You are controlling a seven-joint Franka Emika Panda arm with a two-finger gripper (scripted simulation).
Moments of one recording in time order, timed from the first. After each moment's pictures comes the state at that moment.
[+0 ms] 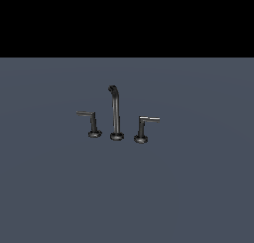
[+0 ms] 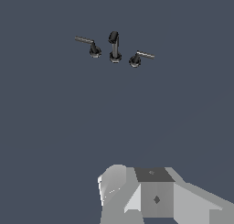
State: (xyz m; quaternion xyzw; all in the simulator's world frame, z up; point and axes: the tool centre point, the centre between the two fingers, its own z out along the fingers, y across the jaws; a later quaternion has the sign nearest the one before) arm -0.254 0.003 0.473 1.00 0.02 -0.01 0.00
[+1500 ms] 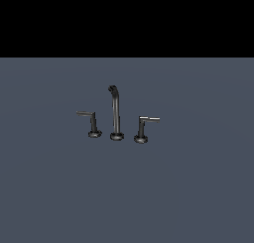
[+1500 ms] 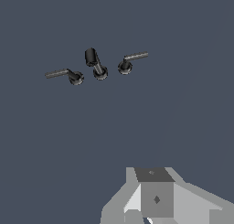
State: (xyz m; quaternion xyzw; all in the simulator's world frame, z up) arm -0.178 0.031 0.376 0.98 -0.20 -0.01 0.00
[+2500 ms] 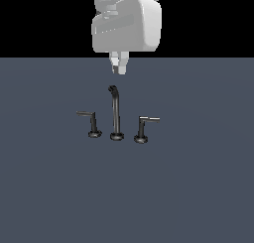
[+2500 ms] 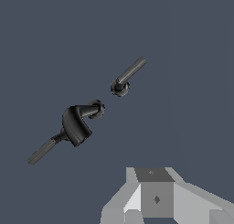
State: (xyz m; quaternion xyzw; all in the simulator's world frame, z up) arm -0.083 0.019 0.264 0.90 -0.44 -0.01 0.00
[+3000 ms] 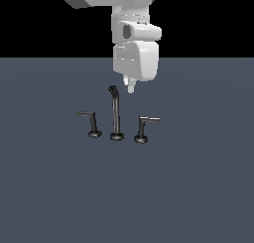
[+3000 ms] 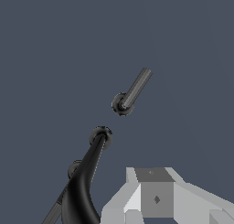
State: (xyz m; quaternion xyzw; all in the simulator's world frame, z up) arm -0.040 -0.007 0.208 0.83 -0.56 -0.01 0.00
